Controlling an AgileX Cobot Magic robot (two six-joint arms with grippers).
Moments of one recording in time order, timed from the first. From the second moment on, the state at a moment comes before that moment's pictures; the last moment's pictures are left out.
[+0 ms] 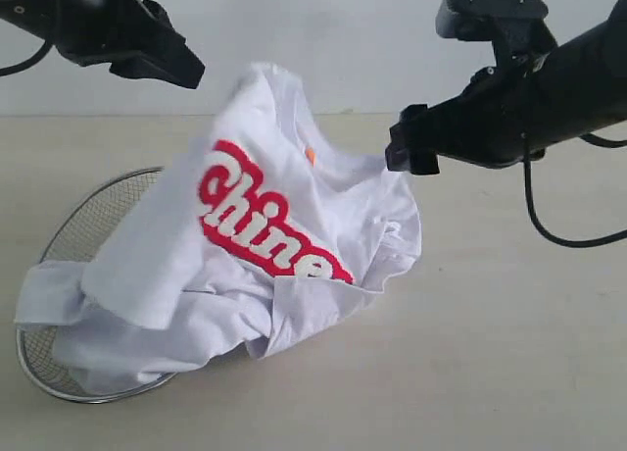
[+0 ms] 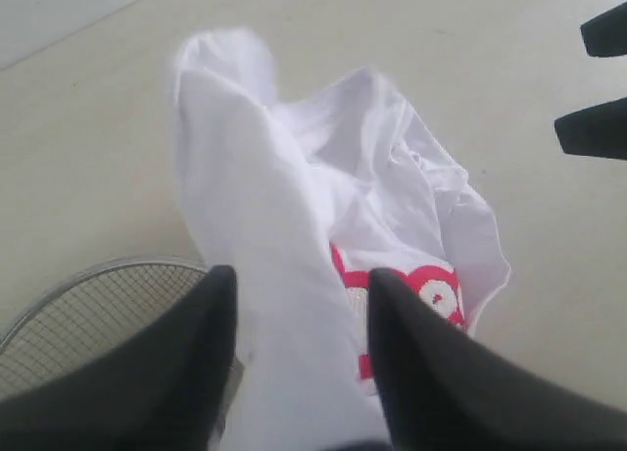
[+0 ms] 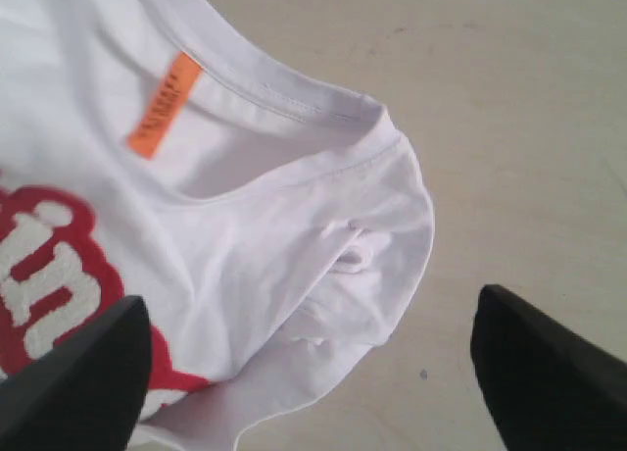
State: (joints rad) left arm -0.30 1.53 -1.32 -0.47 0.79 0.59; right arm 0.23 1.51 -0.99 0.35 0.38 -0.22
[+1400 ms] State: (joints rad) left arm -0.26 1.79 -1.20 0.07 0.79 0.27; right arm 0.27 2.02 -1.21 0.58 0.32 -0.39
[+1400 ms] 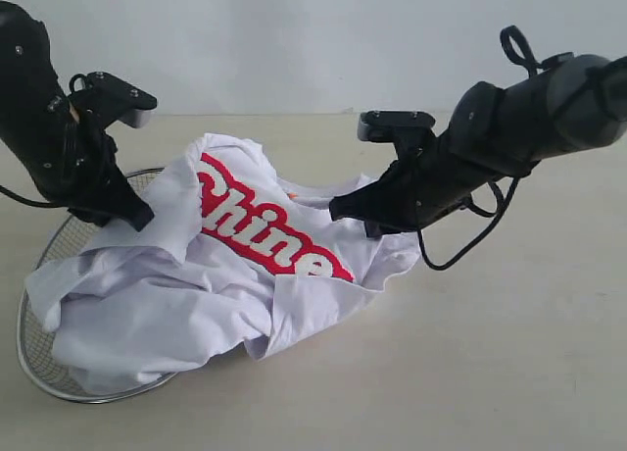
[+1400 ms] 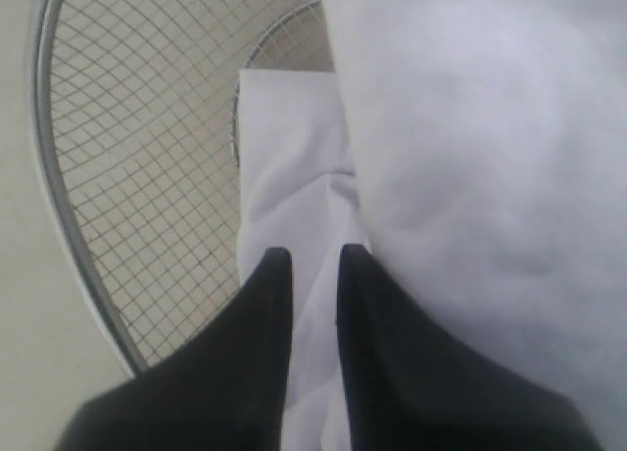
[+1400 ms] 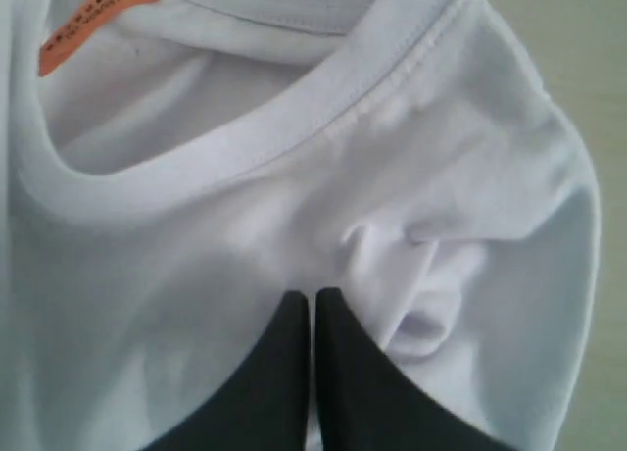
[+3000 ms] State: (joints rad) left arm -0.25 1.97 -1.20 0.31 0.84 0.07; right arm 0.12 2.16 -1.34 0.55 0.37 -0.41
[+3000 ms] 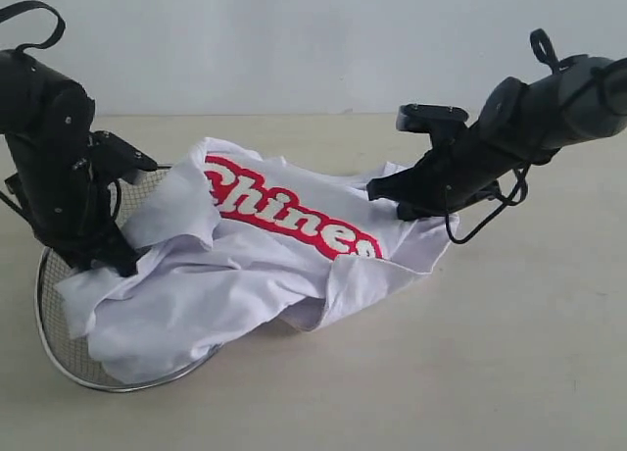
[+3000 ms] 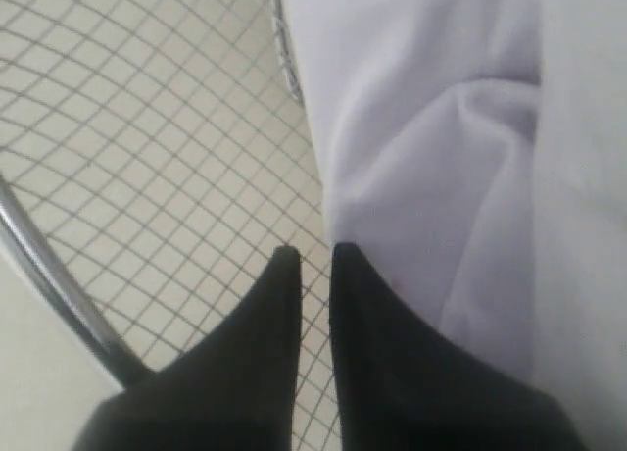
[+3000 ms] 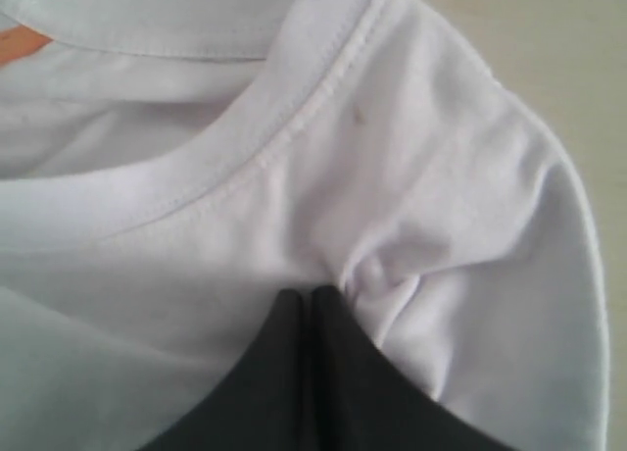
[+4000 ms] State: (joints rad) left arm -0.18 1.95 -1.20 0.41 0.88 0.04; right arm 0.02 2.16 -1.55 0.51 0.62 -0.36
